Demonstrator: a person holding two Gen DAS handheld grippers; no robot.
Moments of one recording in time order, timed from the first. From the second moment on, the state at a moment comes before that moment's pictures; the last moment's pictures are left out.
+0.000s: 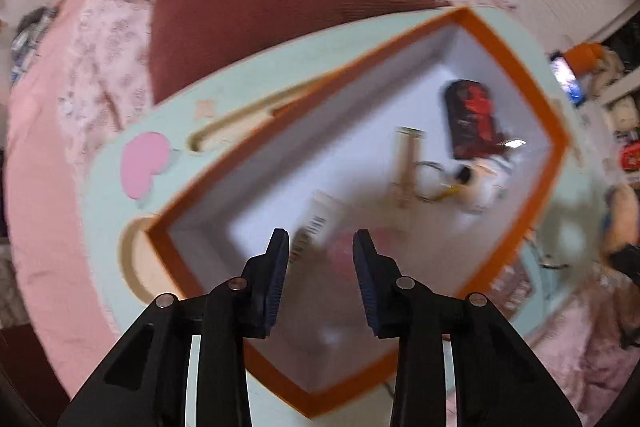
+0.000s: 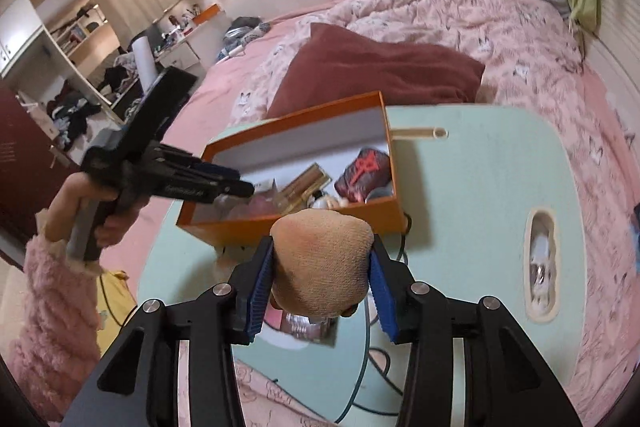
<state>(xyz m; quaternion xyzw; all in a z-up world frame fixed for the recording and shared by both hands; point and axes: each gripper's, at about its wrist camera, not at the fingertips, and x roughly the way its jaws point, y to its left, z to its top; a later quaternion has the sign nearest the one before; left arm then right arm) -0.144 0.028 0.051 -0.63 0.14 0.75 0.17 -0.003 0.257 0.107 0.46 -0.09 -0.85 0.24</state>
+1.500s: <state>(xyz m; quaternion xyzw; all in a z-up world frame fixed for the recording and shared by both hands) -0.073 0.007 0.129 -0.51 0.08 0.82 0.25 0.015 0.210 0.071 0.50 -0.08 -0.82 0.27</state>
